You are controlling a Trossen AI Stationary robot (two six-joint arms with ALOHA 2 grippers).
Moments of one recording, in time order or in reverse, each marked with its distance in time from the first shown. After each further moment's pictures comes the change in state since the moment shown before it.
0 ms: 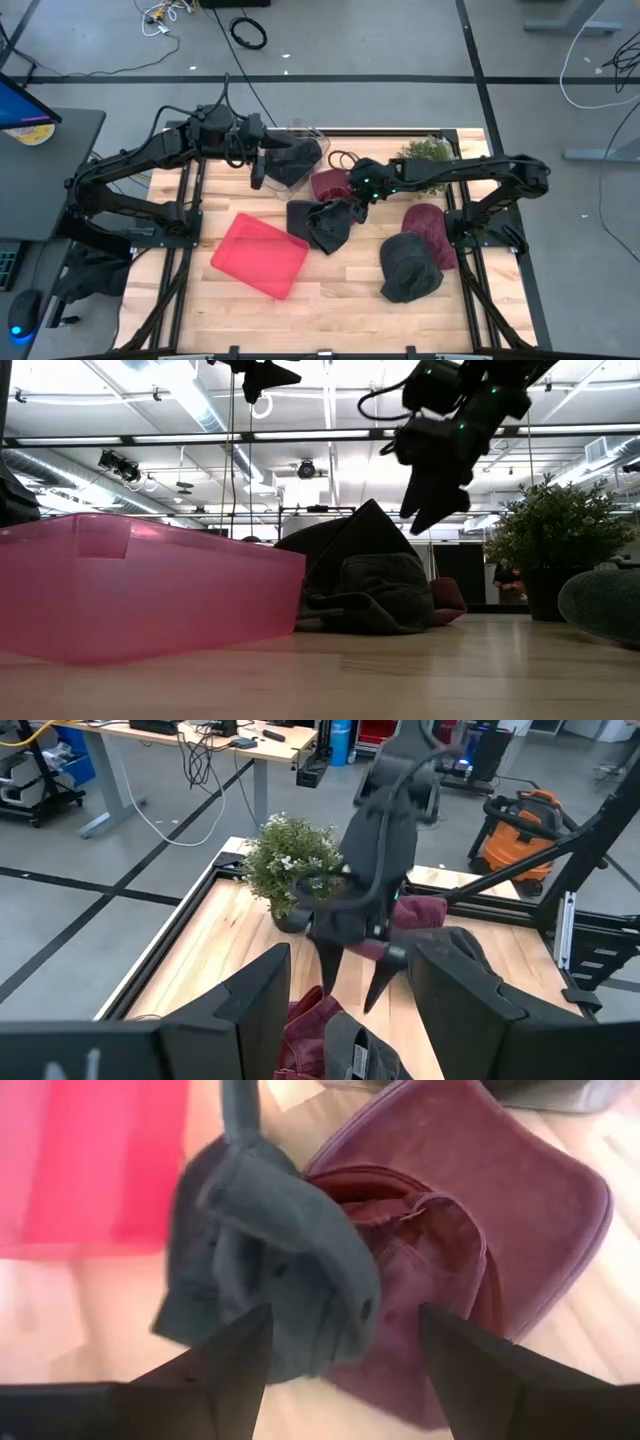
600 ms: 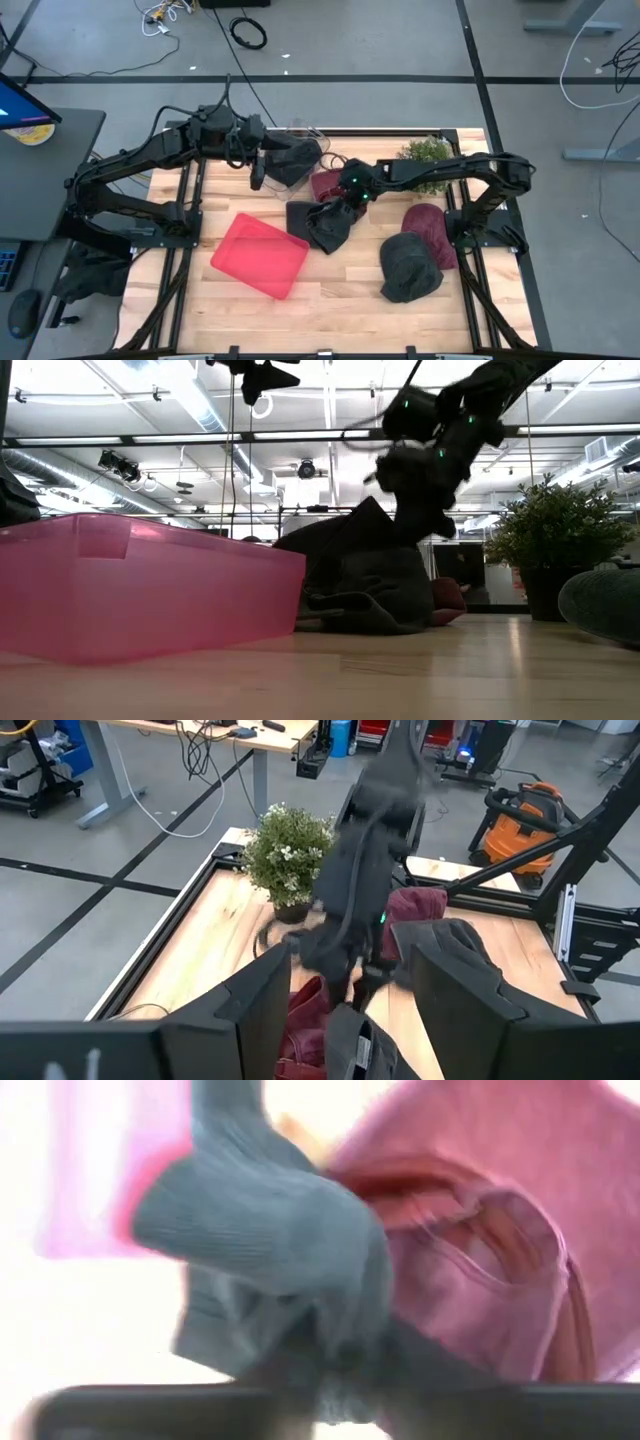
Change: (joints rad) left arm 0.000 0.000 0.000 -0.025 0.000 0.000; right arm -0.025 0.111 0.032 0.071 -0.132 0.049
